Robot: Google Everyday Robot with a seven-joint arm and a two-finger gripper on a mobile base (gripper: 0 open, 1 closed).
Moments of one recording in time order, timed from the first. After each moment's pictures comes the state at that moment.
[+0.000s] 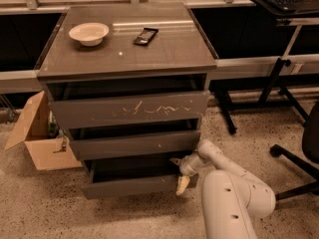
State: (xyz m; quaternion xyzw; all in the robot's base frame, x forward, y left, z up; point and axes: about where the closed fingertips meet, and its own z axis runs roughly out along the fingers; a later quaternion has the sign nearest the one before) arm 0.672 -0.103 0.195 -0.70 0.63 0.24 0.23
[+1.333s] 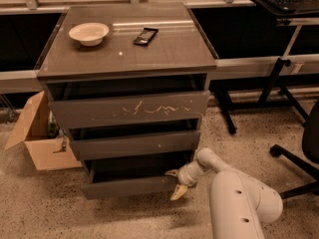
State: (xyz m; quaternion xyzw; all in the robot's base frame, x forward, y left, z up) arm 0.617 -0.083 0.187 -0.71 0.60 0.29 0.23
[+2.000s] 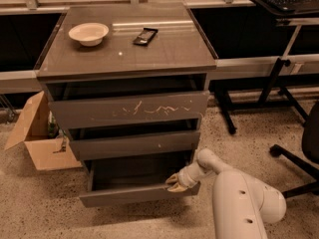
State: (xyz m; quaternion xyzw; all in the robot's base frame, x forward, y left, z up) arm 0.602 -0.082 0.188 -0.71 0.60 0.30 0.22
